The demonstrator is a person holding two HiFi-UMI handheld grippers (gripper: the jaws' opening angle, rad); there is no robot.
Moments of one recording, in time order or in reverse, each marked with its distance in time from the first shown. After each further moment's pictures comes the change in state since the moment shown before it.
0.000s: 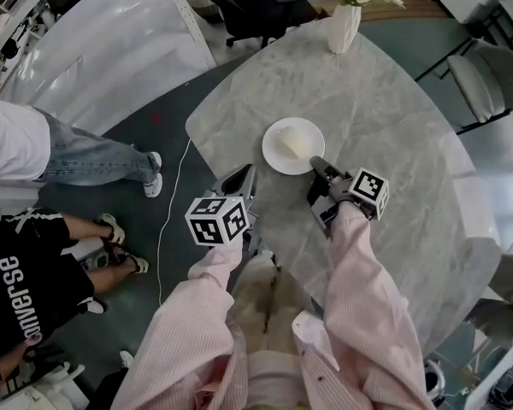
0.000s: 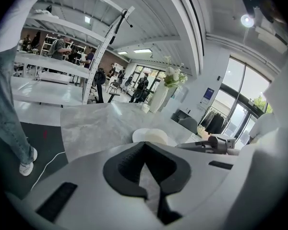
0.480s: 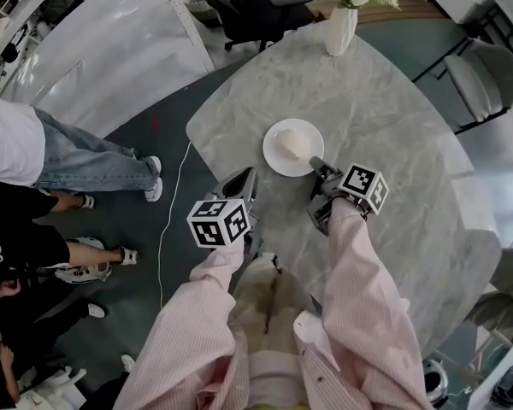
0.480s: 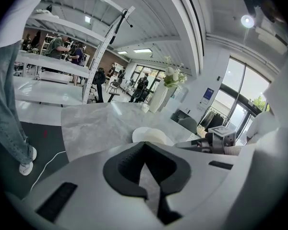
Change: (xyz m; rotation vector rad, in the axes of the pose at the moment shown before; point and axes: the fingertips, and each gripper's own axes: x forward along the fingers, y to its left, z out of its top) left arm -0.002 -0.001 -0.003 0.000 0.003 -0.003; right arm 0.004 -0.005 0.004 -0.199 -0.008 -0.170
